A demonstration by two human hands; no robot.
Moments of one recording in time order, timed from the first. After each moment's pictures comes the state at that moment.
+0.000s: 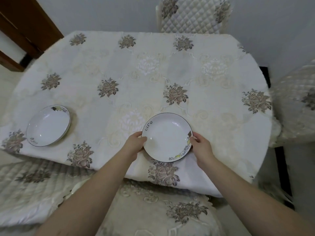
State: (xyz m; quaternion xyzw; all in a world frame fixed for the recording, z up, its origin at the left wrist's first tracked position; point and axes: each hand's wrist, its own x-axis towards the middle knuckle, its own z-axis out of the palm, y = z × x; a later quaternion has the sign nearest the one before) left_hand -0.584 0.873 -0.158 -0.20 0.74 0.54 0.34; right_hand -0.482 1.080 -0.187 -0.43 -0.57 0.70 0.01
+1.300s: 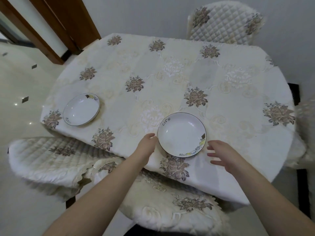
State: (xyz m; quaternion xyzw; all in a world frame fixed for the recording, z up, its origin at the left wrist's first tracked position) left_hand -0.525 0.859 -0.115 -0.23 0.78 0.51 0.28; right_hand -0.457 1.106 -0.129 -0.38 -0.66 0.62 -0.20
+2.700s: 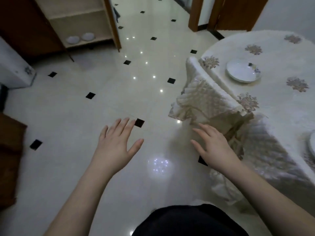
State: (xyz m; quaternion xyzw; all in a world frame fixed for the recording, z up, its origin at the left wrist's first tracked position) left_hand -0.018 0.398 -0.034 -0.28 0.96 0.10 0.00; right_hand -0.210 0.628 -0.050 0.40 -0.90 0.11 -0.11
